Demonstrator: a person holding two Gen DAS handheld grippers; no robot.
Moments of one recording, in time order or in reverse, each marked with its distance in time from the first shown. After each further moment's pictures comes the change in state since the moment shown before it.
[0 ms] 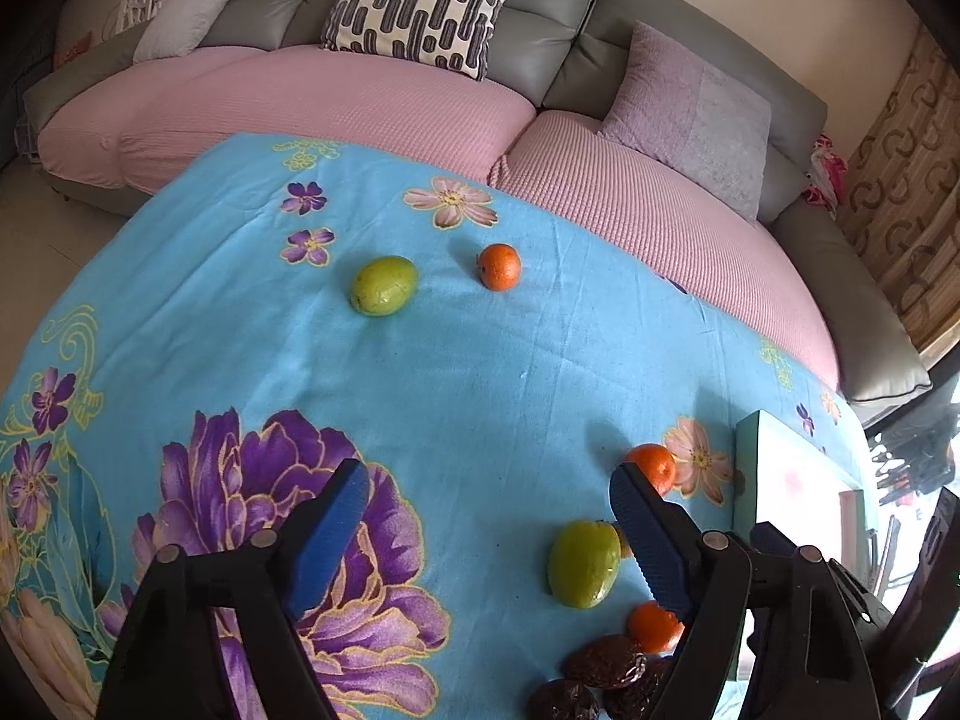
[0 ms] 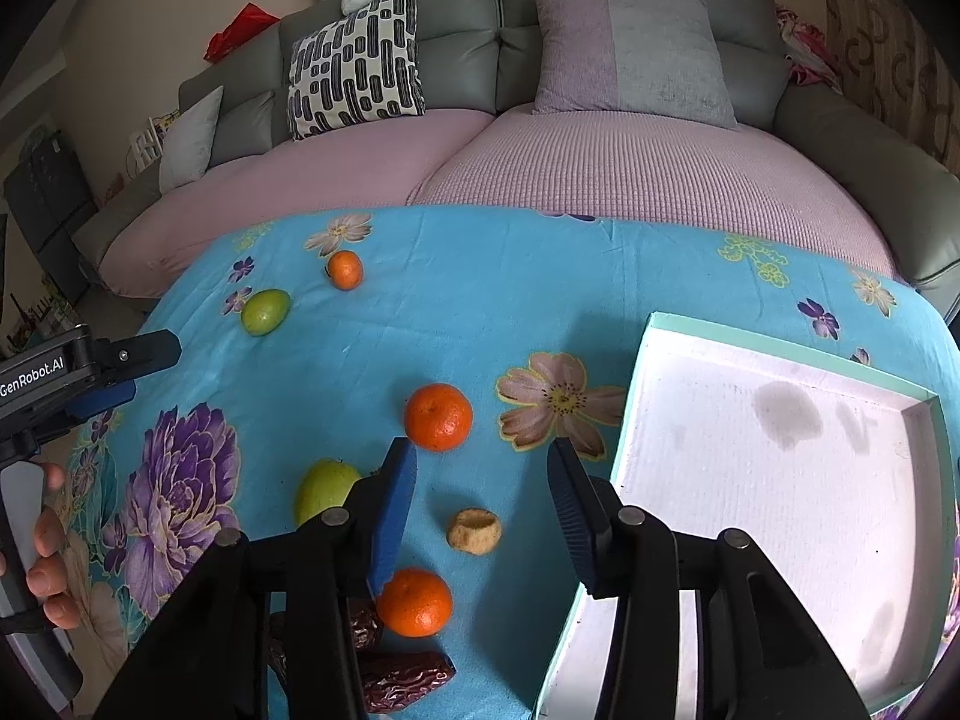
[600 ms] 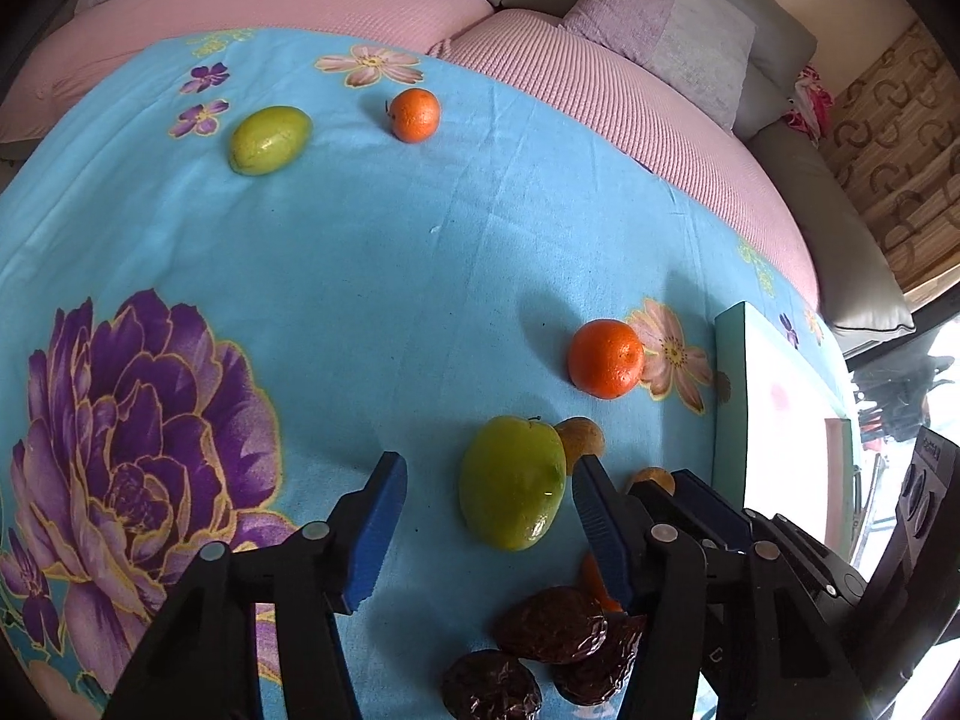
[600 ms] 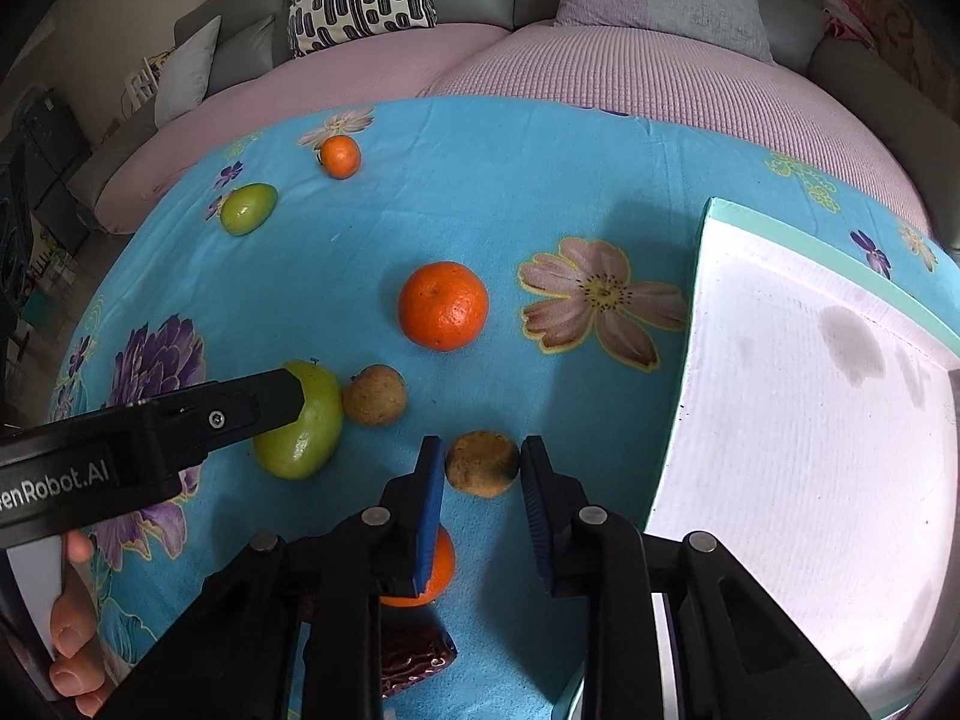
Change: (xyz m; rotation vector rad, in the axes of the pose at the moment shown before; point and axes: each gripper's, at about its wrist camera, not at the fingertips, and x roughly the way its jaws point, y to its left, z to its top) left arm 0.050 -0.030 -0.029 0.011 0.201 -0.087; right arm 0.046 0.004 -0.027 -0.033 0.182 0.023
